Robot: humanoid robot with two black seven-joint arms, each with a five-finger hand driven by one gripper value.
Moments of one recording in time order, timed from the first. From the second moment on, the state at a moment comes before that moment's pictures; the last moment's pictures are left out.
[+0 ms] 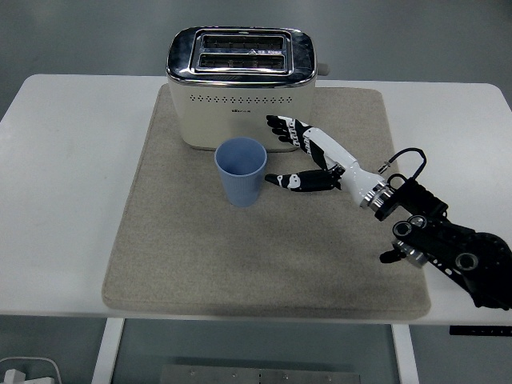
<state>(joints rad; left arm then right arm) -0.04 0.00 -0.15 -0.12 -0.08 -0.13 0.00 0.78 -0.27 0.35 1.04 -0.85 -0.11 0.51</state>
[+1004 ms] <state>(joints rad) -0.04 0.00 -0.15 -0.12 -0.08 -0.13 0.00 0.96 -0.39 0.39 0.66 -0.35 -0.08 0.34</state>
